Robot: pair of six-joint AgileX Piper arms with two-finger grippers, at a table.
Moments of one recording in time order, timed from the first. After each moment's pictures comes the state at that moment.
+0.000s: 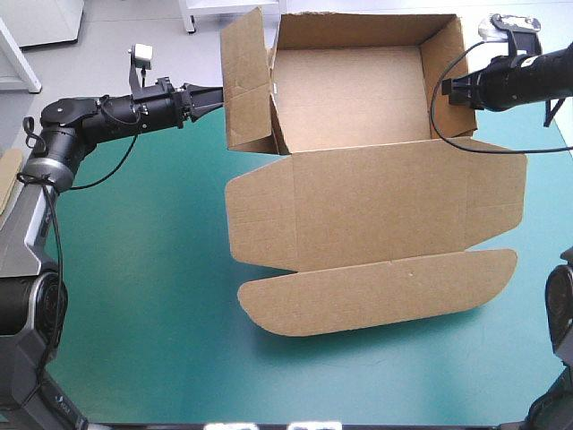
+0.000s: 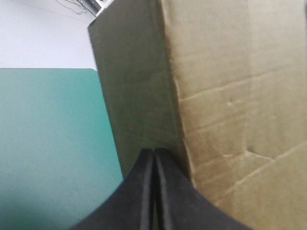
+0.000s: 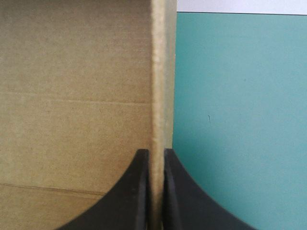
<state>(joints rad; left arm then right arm) 0.04 1.81 -1.67 -1.55 1.20 0.84 -0.13 1.80 -2.10 0.50 1.25 -0.25</state>
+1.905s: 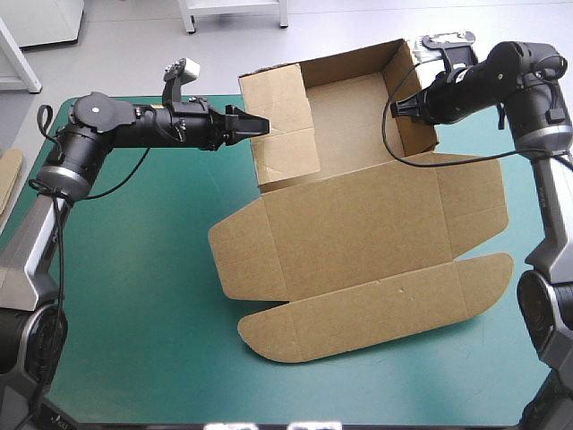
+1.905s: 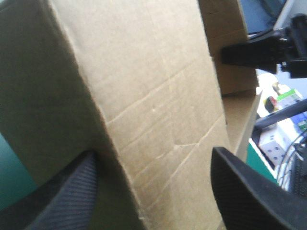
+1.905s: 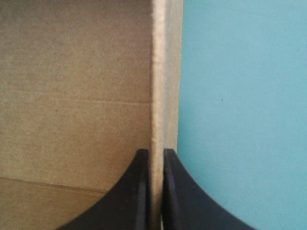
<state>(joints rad) -0.15 1.70 -1.67 -1.07 1.04 0.51 0.11 1.82 -2.10 0.24 1.24 -0.13</state>
